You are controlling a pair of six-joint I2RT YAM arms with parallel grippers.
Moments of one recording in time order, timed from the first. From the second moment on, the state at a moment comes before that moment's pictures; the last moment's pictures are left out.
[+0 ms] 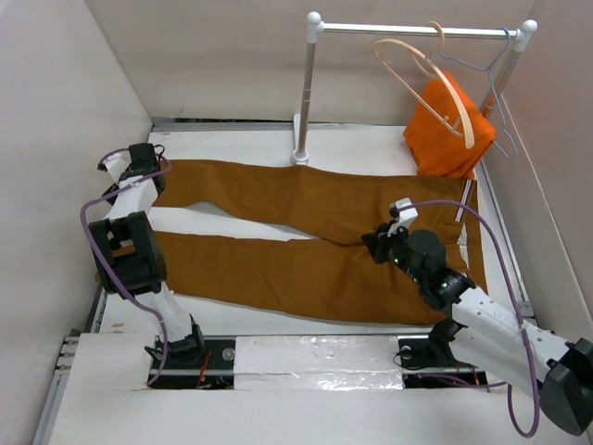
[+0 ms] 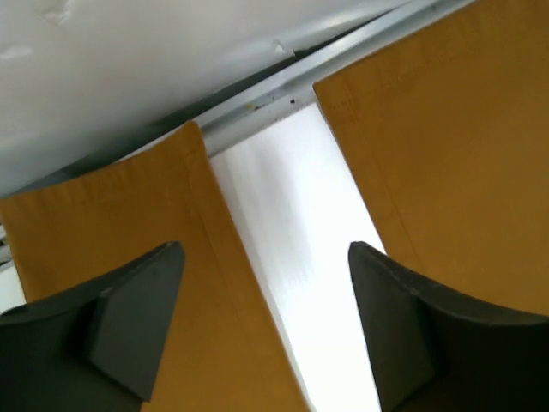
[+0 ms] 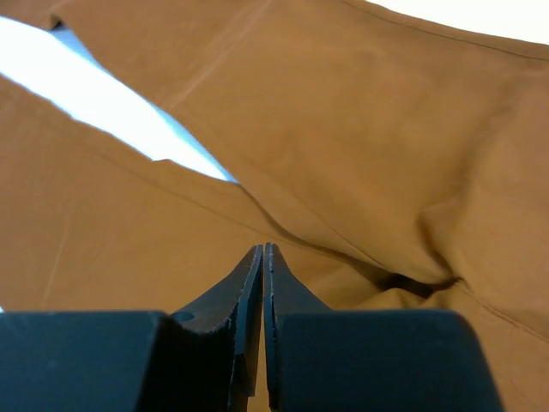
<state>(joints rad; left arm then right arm) 0.25 1.78 1.29 -0.49 -0.66 -0.62 0.62 0.82 0.39 0.18 0.08 0.26</state>
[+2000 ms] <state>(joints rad) 0.81 1.44 0.74 -0.46 -0.15 -0.69 0.72 0.69 0.39 0.16 -0.06 0.23</state>
